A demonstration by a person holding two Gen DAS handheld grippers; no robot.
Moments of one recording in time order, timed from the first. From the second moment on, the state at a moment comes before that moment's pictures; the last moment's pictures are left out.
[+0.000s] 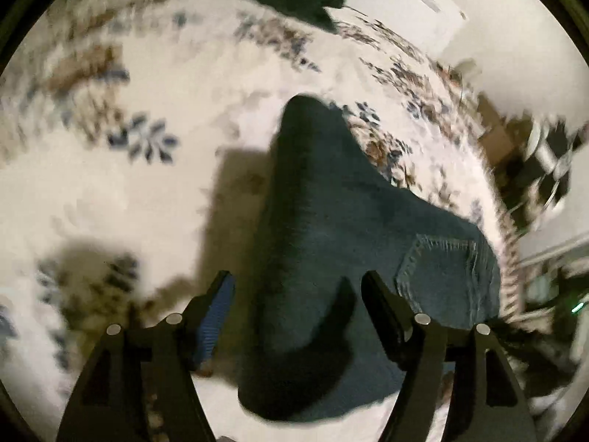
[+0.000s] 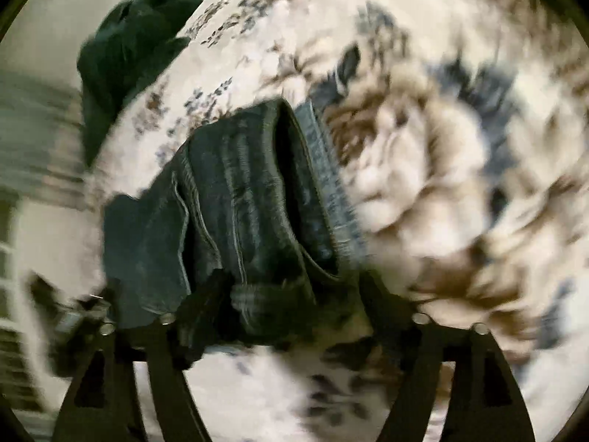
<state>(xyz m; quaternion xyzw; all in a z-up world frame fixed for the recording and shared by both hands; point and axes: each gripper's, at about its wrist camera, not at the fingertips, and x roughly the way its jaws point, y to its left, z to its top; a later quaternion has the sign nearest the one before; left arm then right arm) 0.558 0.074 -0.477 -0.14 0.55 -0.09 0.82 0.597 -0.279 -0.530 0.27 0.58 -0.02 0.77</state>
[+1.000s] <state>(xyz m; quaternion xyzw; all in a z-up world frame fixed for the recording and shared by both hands) 0.279 -0.015 -0.132 -0.01 0.41 -0.01 0.91 0.279 -0.213 -0.094 0.04 0.40 -0.02 0.91</state>
